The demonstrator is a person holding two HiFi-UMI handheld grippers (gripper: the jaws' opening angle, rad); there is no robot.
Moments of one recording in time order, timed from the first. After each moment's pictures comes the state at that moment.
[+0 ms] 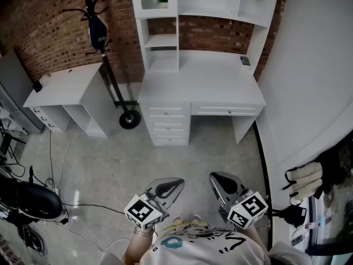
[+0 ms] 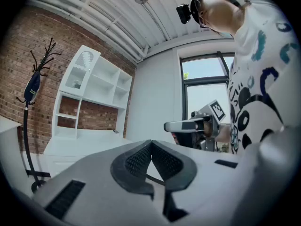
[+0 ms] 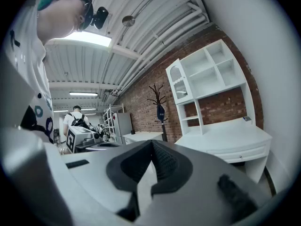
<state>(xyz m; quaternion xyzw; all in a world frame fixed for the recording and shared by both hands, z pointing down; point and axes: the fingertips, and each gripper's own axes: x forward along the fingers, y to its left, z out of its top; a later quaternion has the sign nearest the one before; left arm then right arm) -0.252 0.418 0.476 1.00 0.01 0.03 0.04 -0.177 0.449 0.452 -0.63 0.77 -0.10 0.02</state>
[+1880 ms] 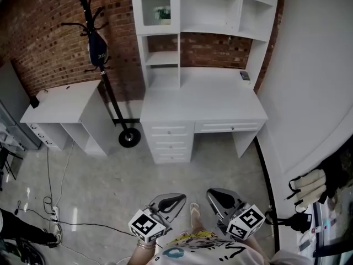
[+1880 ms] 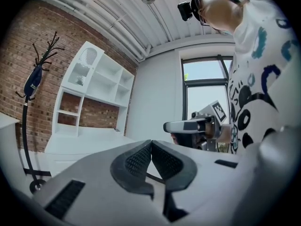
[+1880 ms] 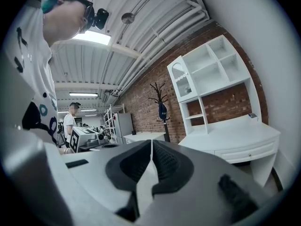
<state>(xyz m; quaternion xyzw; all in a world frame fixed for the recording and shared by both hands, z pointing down) -0.284 0.382 0.497 1.00 0.03 0.05 0.07 -0.221 0.412 0.469 -0.63 0.77 -0.11 0.02</state>
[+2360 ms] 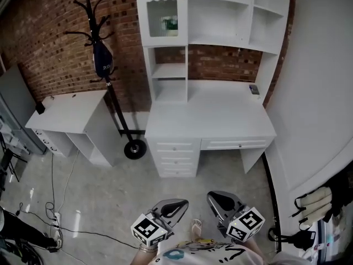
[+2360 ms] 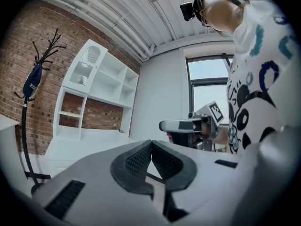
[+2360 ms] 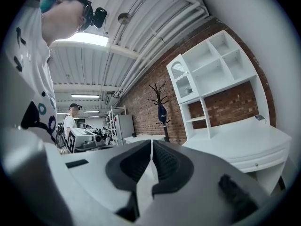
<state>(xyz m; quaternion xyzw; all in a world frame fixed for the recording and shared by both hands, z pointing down) -0.235 0.321 0.494 1.00 0.01 0.04 0.07 -0.170 0.339 0.466 -0.61 0.78 -0.10 0.03</state>
